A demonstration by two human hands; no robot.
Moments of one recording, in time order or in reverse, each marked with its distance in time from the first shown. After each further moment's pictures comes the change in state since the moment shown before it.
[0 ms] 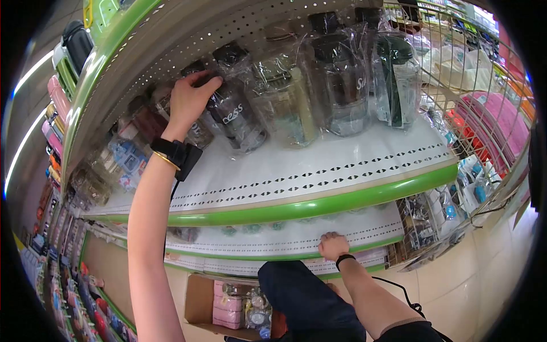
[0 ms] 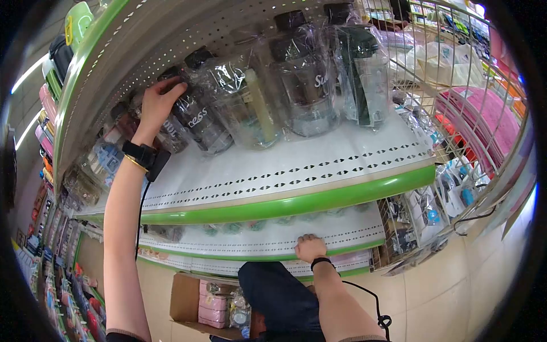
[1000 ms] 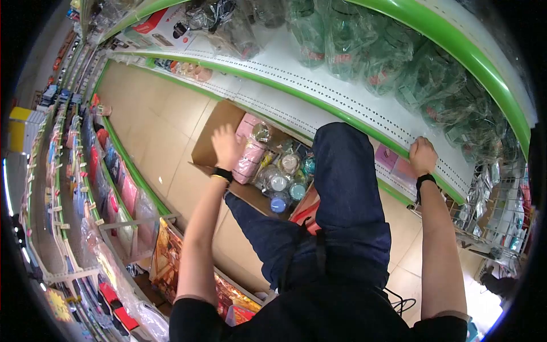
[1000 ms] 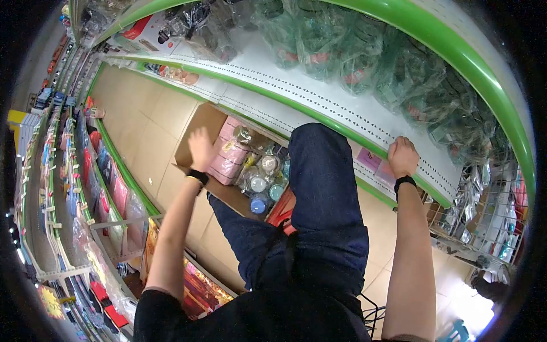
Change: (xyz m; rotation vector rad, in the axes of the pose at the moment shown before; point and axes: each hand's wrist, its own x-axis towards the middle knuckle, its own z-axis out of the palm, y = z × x) left_hand -0.612 -0.234 -0.078 0.881 -0.404 -0.608; right_hand 0.007 0.005 0.012 -0.205 0.126 -0.068
